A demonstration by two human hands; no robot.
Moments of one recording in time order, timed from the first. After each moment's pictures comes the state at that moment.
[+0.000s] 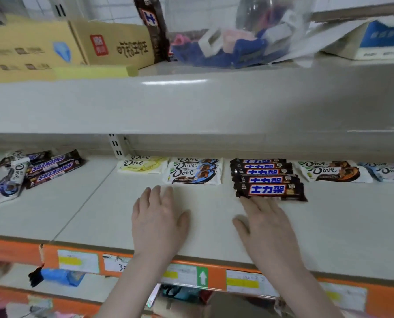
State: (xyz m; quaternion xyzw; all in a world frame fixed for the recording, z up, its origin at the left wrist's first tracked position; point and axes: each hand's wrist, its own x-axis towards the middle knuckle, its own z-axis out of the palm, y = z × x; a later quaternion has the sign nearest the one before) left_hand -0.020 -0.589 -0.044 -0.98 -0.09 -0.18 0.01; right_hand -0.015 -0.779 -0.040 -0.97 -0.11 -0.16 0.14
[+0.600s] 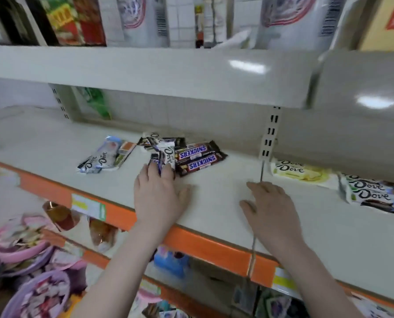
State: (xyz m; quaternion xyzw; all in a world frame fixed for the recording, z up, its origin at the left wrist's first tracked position) left_hand -0.042 -0.223 -0.030 -0.95 -0.23 -0.21 -0.03; right_hand 0.002 -0.420 -0.030 -0.96 -0.21 -0.12 0.16
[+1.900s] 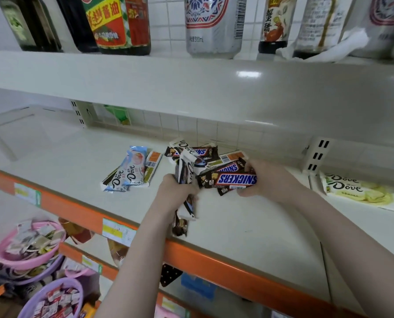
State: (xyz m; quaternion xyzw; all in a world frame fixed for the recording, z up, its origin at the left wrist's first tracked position) left_hand 0.002 -0.119 -0.018 -0.74 -0.29 -0.06 -0.61; right_hand 0.112 -0.310 -0.011 -0.93 -0.32 0.00 0.18
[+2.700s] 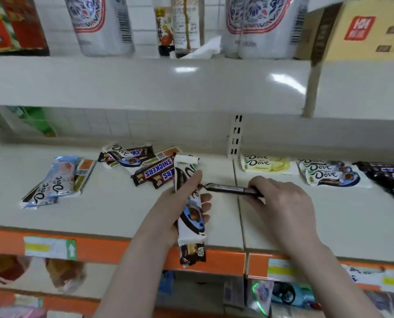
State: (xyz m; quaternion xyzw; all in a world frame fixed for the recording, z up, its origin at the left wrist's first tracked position) left_hand -0.035 -0.245 0.008 -0.58 -0.16 0.10 -0.80; right_hand -0.017 -0.440 -0.012 -0.92 -0.16 -0.35 0.08
